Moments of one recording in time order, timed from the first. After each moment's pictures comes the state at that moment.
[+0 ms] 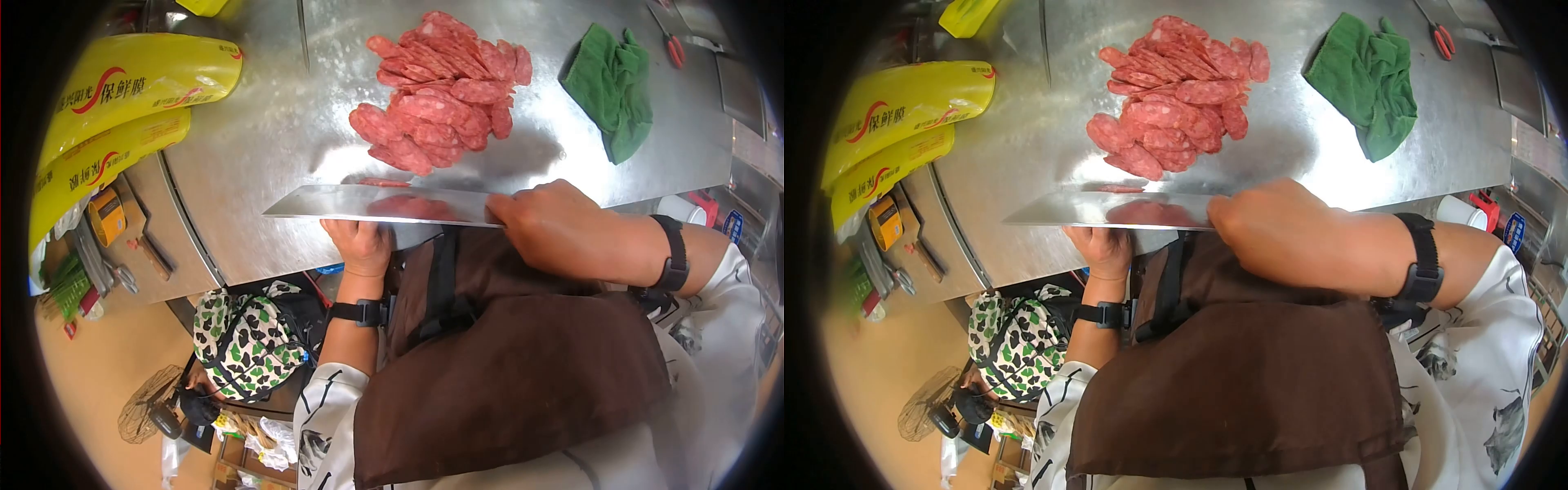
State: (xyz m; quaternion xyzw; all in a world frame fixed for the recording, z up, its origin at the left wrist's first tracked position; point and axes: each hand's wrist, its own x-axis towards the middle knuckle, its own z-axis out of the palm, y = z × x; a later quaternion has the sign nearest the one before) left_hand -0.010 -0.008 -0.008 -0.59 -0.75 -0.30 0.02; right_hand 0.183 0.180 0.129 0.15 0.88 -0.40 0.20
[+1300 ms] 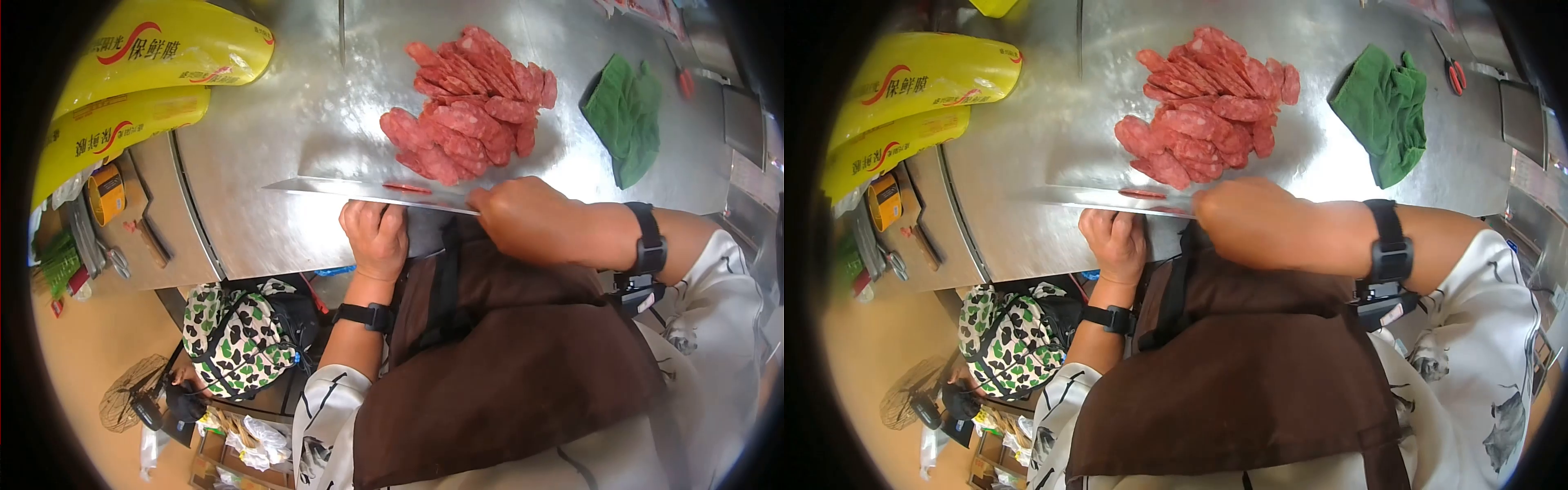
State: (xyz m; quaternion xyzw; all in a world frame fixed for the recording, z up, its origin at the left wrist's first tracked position) left_hand -0.010 -0.004 -0.007 -0.58 -0.74 -0.33 0.04; right_hand 0.137 0.178 0.101 0.12 0.88 -0.39 0.24
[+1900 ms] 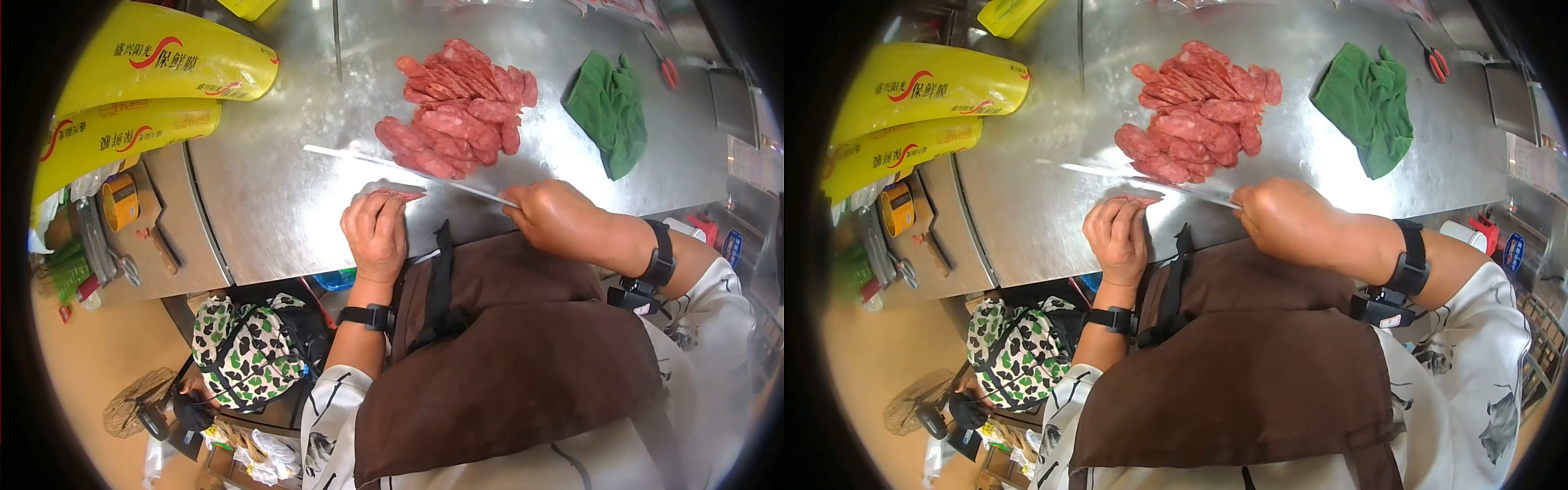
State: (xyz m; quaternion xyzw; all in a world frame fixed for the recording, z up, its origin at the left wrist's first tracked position) left_hand -0.008 -0.002 0.002 -0.58 -0.74 -0.35 0.03; right_hand 0.185 0.172 0.116 0.25 0.87 -0.39 0.12
